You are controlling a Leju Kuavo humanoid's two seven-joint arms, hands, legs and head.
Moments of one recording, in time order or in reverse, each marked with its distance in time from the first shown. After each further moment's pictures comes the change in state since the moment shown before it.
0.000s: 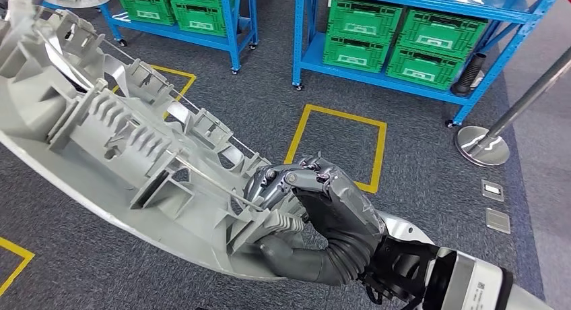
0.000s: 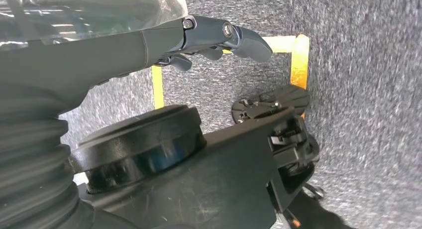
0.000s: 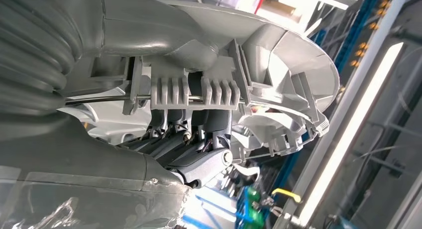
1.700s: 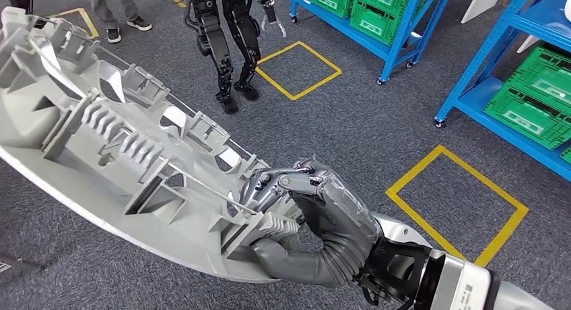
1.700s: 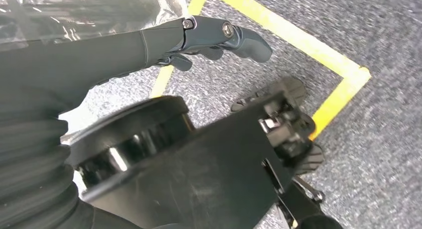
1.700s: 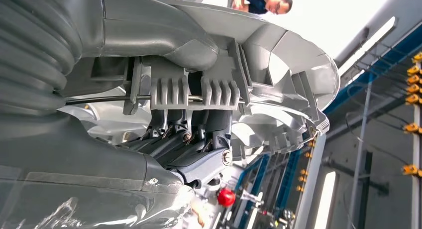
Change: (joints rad) left arm 0.000 0.013 -0.021 -0.005 -0.012 -0.007 0.005; right arm 0.019 -0.002 -0.001 -0.011 0.029 -0.005 0.014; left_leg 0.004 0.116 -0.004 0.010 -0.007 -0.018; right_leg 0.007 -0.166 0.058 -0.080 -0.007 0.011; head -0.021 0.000
